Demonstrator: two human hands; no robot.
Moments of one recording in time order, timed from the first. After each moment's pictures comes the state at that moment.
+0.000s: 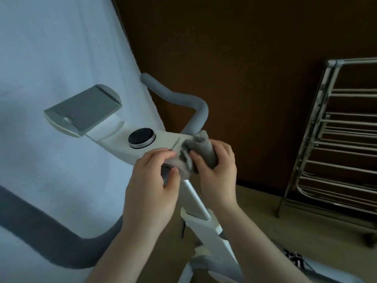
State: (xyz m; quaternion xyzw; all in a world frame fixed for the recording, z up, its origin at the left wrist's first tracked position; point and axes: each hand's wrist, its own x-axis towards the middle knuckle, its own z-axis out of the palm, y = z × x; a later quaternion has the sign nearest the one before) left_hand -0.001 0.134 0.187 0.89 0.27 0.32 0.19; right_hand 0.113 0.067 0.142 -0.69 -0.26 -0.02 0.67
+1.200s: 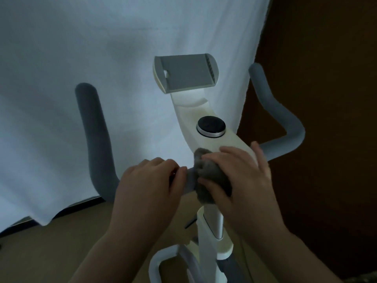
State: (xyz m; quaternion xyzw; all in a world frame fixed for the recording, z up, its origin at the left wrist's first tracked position) left_hand -0.033 0.115 0.177 0.80 0.53 0.29 0.04; right_hand 0.149 0.090 0.166 -0.57 -0.74 -0.10 0.34
